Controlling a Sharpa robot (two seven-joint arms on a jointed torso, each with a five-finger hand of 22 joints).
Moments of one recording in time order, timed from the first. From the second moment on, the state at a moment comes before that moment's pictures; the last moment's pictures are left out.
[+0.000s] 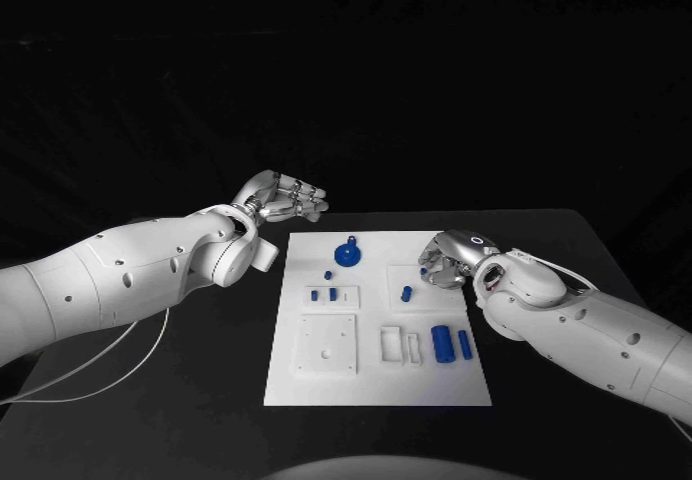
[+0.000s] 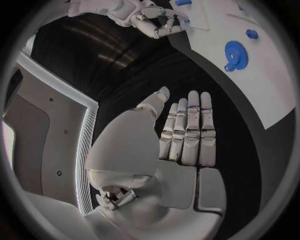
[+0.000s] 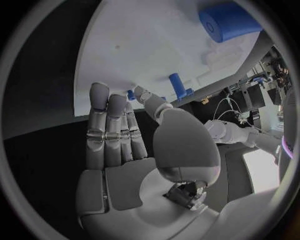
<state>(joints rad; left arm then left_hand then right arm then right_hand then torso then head) 1.23 -0.76 -0.09 1.27 -0.42 -0.35 0.31 1.38 -0.07 0.25 -0.05 0.17 1.06 0.14 0.06 0.06 1.18 0.11 0.06 0.06 1.27 0.07 0.07 0.13 0.08 1.07 0.05 0.07 0.56 0.91 -0.65 0.21 1.27 -1.79 -0.26 -0.18 1.21 -0.16 0.51 -0.21 0.13 1.13 0.11 0.07 0.07 1.24 0.06 0.06 0.06 1.42 -0.03 0.68 0.89 0.15 1.47 -0.05 0.39 1.09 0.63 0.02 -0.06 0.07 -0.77</state>
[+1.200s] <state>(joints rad) 1.23 -0.75 -0.09 1.26 -0.40 -0.34 0.31 1.38 -0.07 0.25 -0.05 0.17 1.06 0.14 0.06 0.06 1.18 0.11 0.06 0.06 1.27 0.07 0.07 0.13 0.08 1.08 0.06 0.07 0.54 0.91 -0.63 0.19 1.26 -1.82 -0.31 -0.21 1.22 -0.09 0.65 -0.24 0.06 1.26 0.08 0.06 0.09 1.37 0.02 0.06 0.07 1.44 -0.06 0.68 0.91 0.11 1.47 -0.08 0.49 1.17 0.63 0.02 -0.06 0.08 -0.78</state>
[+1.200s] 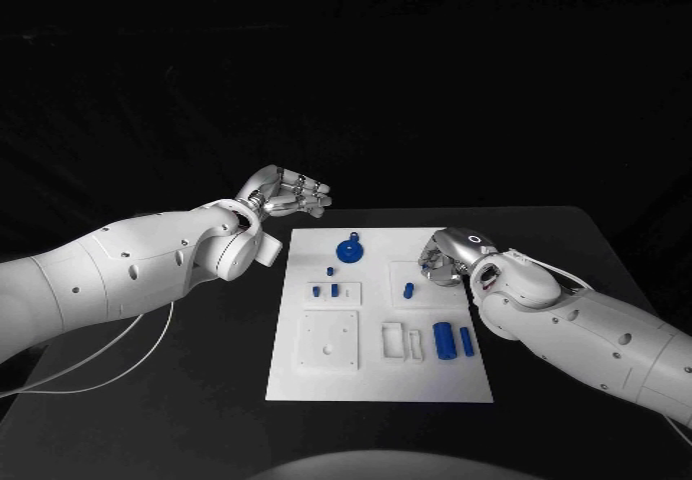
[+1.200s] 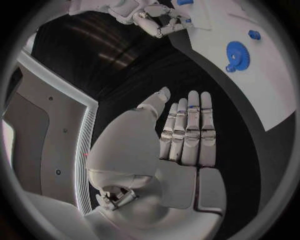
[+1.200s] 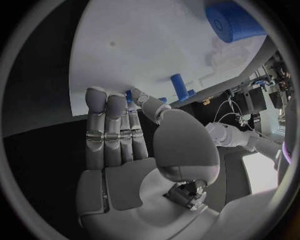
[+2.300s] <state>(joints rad) 1.23 -0.71 -0.09 1.18 -0.39 -0.33 0.31 1.38 -0.07 0.25 -0.06 0.17 1.06 0.14 0.06 0.06 1.18 0.11 0.06 0.06 1.27 0.07 0.07 0.13 0.08 1.08 0.06 0.07 0.54 0.87 -0.64 0.29 1.53 -1.68 -0.37 -0.18 1.22 -0.09 0.65 -0.23 0.05 1.27 0.08 0.06 0.09 1.38 0.02 0.06 0.07 1.44 -0.06 0.67 0.91 0.11 1.46 -0.08 0.50 1.18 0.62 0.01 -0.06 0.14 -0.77</state>
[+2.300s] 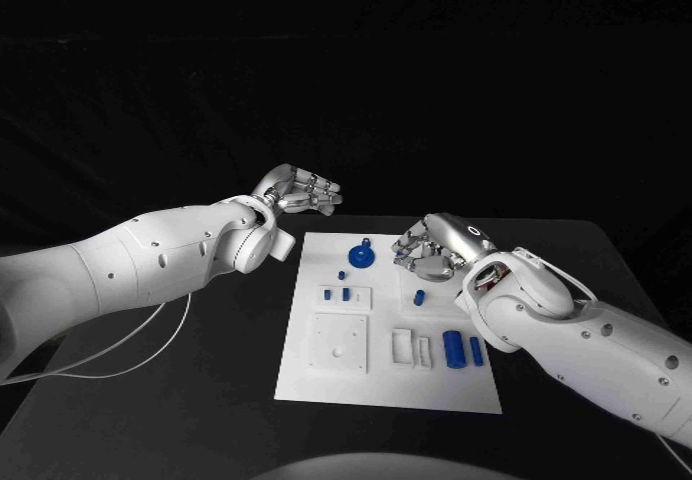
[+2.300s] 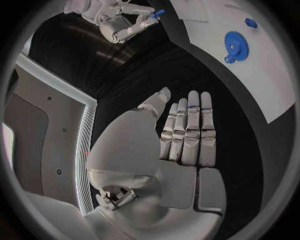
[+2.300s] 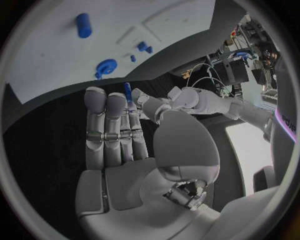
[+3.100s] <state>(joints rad) 1.23 -0.63 -0.09 1.12 -0.37 -0.33 0.31 1.39 -0.06 0.25 -0.06 0.17 1.06 0.14 0.06 0.06 1.18 0.11 0.06 0.06 1.27 0.07 0.07 0.13 0.09 1.08 0.05 0.07 0.54 0.78 -0.55 0.20 1.53 -1.69 -0.37 -0.13 1.23 -0.08 0.65 -0.24 0.05 1.27 0.08 0.06 0.09 1.38 0.02 0.06 0.07 1.44 -0.06 0.67 0.92 0.11 1.46 -0.08 0.50 1.19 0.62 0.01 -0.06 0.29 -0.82</state>
